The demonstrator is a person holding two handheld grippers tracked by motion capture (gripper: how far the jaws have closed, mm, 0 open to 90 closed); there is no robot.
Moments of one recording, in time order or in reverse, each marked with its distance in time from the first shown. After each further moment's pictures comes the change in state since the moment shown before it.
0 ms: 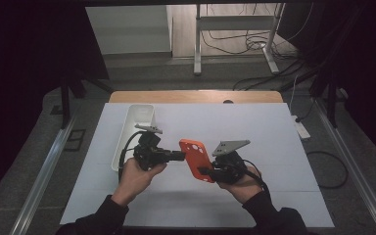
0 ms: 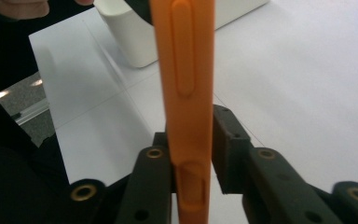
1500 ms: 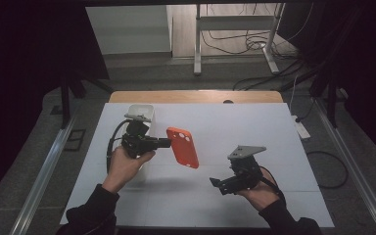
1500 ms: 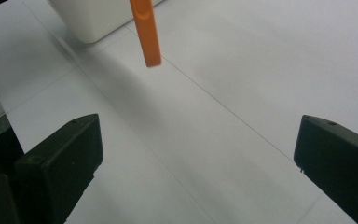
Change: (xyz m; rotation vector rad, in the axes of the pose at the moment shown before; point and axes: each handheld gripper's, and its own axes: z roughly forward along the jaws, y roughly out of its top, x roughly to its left) left arm 0.024 0.016 -0.031 -0.014 0.166 0.032; right arm -0.010 -0.028 -0.027 0.041 -0.168 0.081
